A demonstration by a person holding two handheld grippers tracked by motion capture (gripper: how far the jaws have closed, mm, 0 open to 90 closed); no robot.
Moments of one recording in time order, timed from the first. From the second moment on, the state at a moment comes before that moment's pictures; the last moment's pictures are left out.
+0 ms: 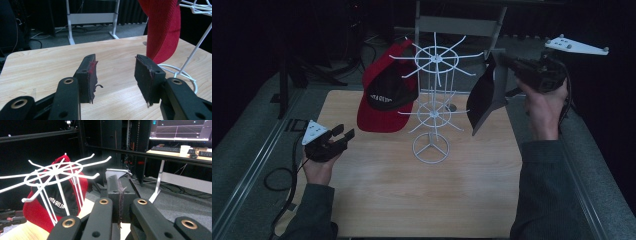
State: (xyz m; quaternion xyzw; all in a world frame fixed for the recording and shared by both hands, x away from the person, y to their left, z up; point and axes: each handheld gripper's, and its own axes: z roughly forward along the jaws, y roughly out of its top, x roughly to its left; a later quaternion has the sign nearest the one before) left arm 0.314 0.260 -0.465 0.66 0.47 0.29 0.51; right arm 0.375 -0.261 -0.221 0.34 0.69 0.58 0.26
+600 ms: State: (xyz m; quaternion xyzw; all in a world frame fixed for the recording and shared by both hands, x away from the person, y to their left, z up) left arm 0.314 0.262 -0.466 0.66 0.47 0.29 0.51; right arm 0.375 -0.239 -0.214 0.32 0.70 0.58 0.26
